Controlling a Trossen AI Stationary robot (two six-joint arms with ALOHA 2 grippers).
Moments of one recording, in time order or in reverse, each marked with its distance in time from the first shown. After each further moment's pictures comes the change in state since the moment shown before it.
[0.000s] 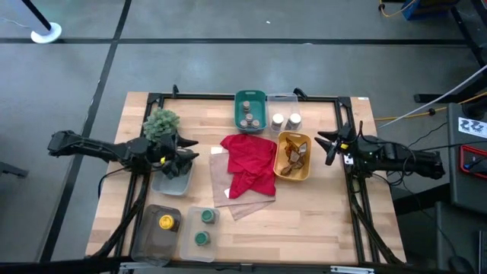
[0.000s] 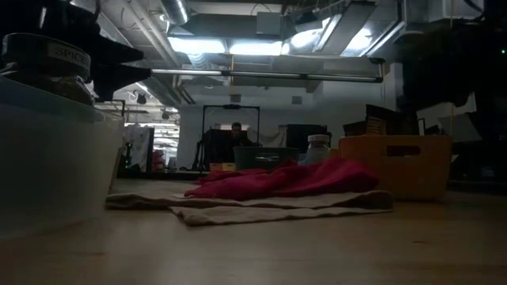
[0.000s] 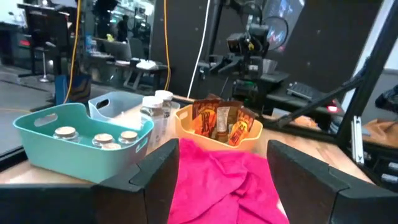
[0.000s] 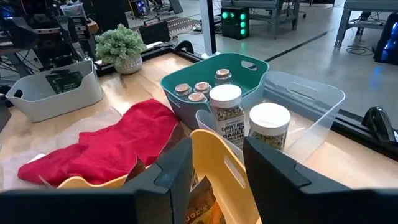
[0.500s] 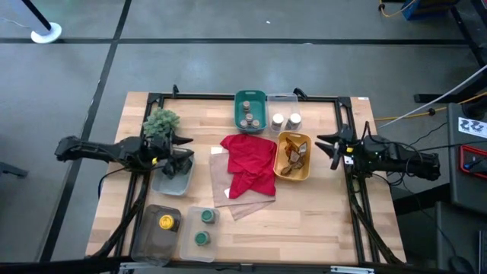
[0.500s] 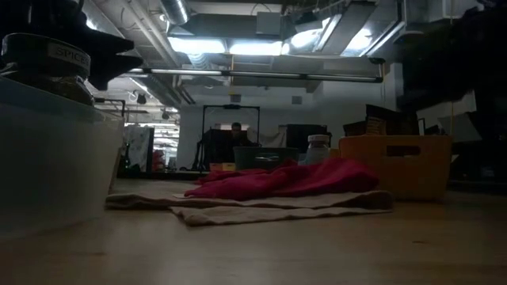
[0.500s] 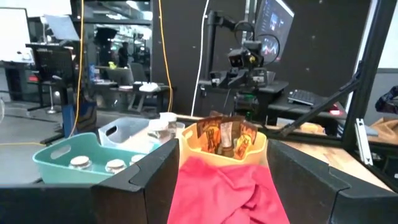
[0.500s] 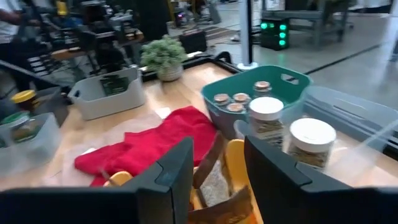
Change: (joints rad) left arm 0.000 -0.227 0.001 -0.156 0.003 0.136; right arm 0.000 -0.083 -0.001 0.012 -0.148 -0.055
